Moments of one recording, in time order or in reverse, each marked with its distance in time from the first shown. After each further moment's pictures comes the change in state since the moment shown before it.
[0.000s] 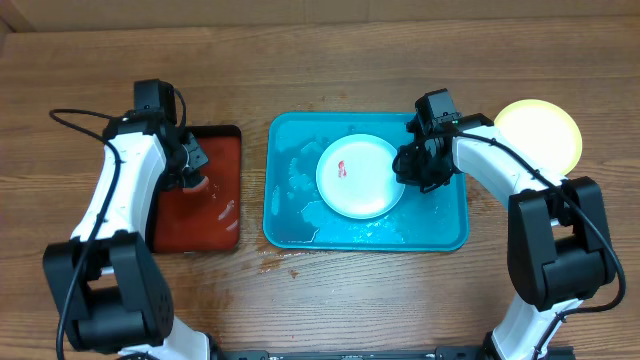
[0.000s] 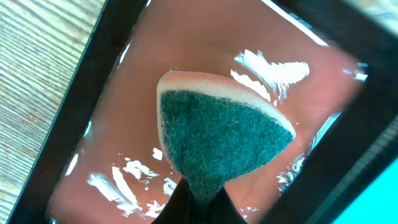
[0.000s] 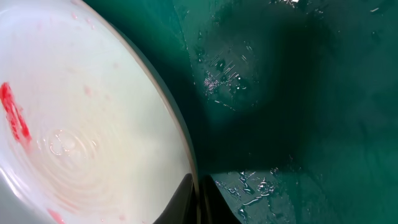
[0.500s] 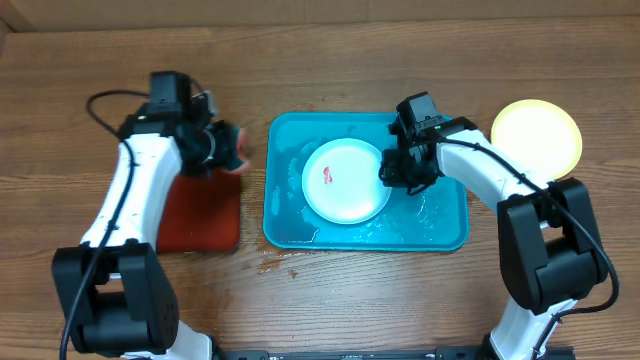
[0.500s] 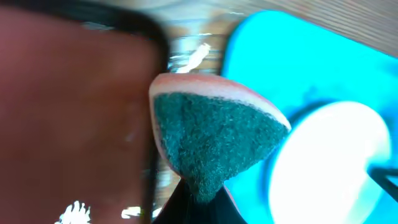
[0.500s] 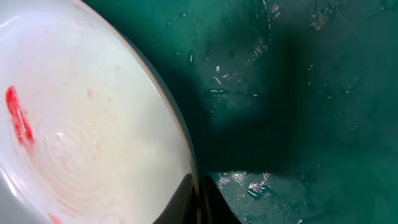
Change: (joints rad) left arm -0.107 -0.023 0.001 0.113 0.346 0.192; right arm 0.077 0.000 0.000 0.043 0.012 0.002
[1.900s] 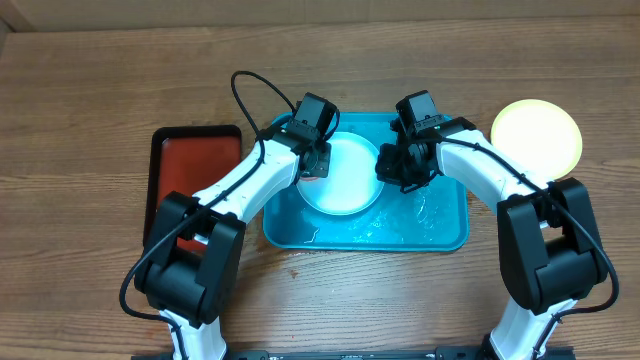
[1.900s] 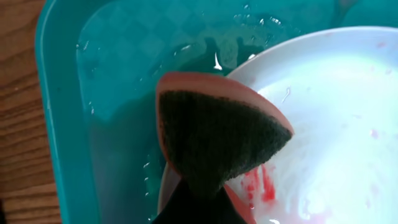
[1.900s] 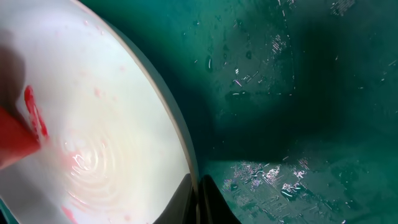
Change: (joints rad) left arm -0.475 0.213 0.012 0.211 -0.430 -0.051; right arm 0.000 0.000 0.000 0.034 -0.073 0.154
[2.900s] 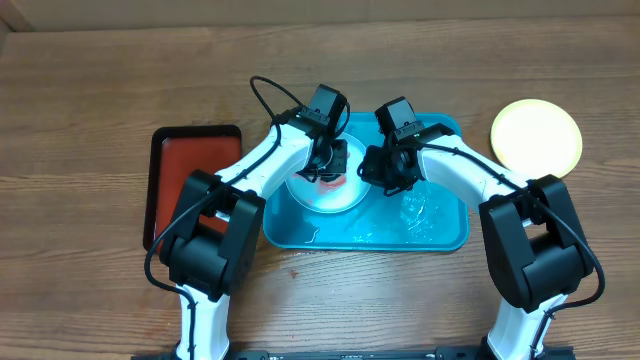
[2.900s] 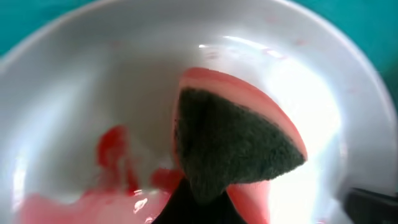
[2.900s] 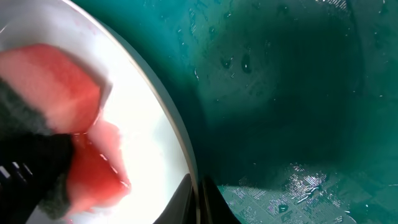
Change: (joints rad) left arm -0.006 0.158 0.161 -0.111 0.217 -0.114; right arm 0.079 0.035 0.000 0.071 0.073 0.171
